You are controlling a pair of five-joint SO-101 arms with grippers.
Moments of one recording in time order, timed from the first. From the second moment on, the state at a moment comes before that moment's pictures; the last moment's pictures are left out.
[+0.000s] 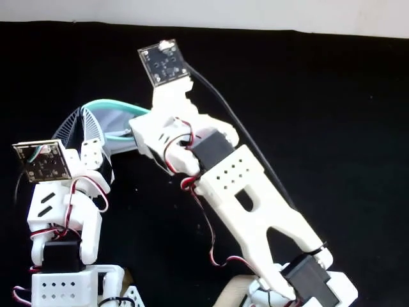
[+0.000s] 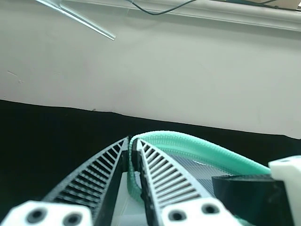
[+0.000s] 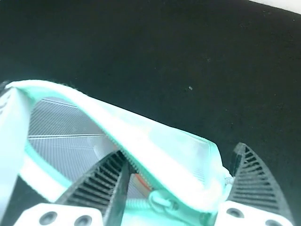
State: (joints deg) left arm -6.9 -69.1 72.0 27.7 10.2; right arm -47.8 -10.4 2.1 55.0 -11.4
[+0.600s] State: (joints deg) left arm -6.8 -69.1 72.4 26.5 10.2; right arm -41.0 -18.2 -12.7 68.2 -11.4
